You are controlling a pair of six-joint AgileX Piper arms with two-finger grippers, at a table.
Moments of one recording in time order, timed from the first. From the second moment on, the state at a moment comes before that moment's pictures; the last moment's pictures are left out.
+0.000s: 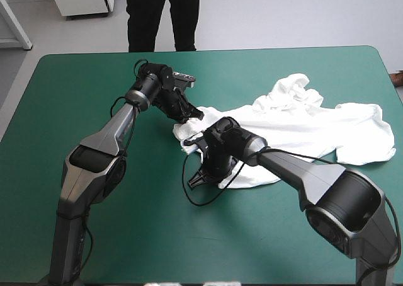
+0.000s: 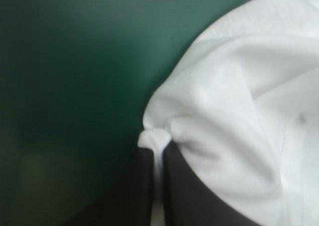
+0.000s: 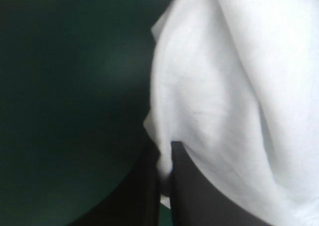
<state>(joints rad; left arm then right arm) -0.36 2.34 -2.17 -0.17 1.25 0.13 0.78 1.96 -1.51 0.04 1.06 0.13</state>
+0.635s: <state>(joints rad) -0.36 2.11 -2.15 -0.15 1.24 0.13 0.79 1.56 -1.47 -0.23 1.21 0.21</state>
